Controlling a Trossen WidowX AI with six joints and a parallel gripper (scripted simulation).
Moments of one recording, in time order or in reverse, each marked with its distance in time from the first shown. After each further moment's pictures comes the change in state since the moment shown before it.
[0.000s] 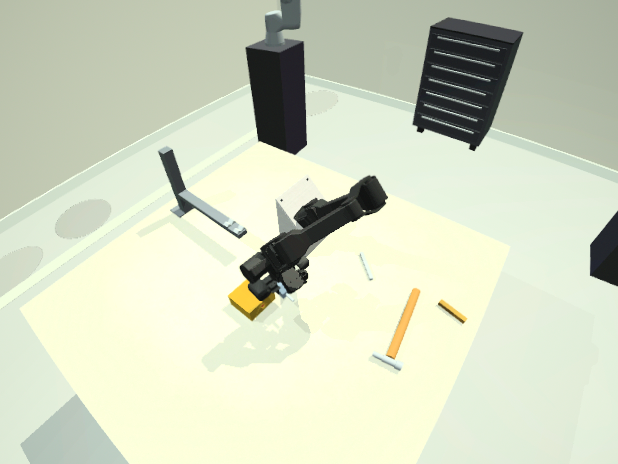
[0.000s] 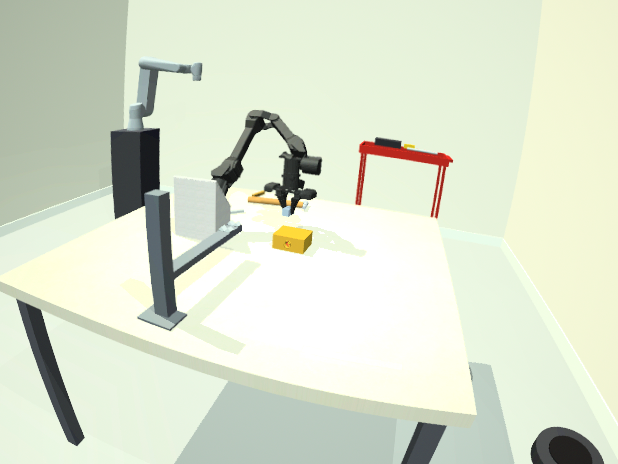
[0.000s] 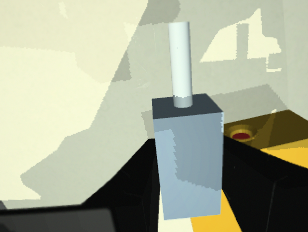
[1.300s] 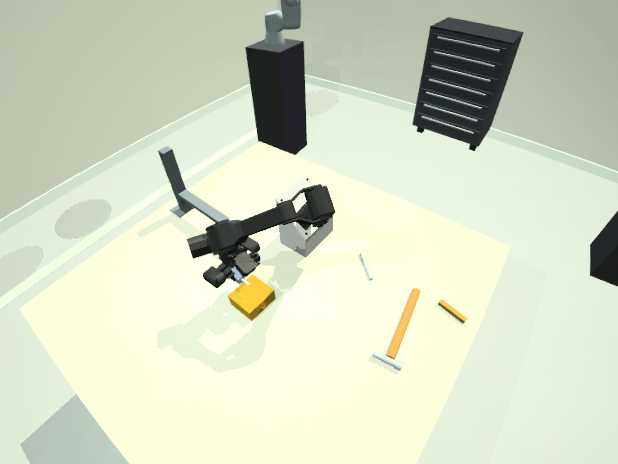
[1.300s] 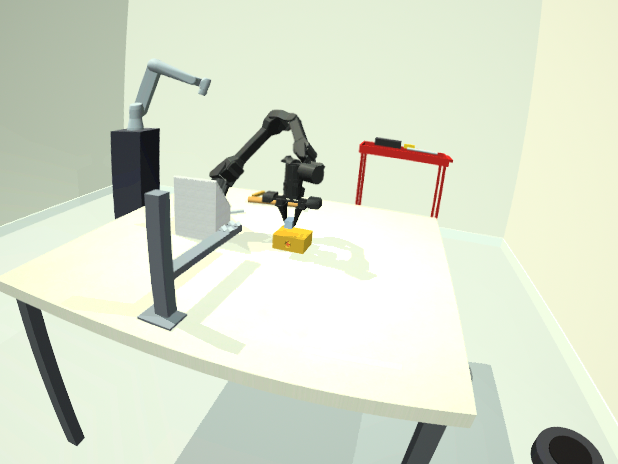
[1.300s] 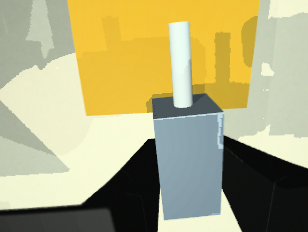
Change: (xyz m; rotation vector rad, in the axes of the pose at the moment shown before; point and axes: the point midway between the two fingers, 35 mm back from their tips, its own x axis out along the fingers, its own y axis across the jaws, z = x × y) arm -0.008 -0.073 -0.131 -0.187 0.020 -0.010
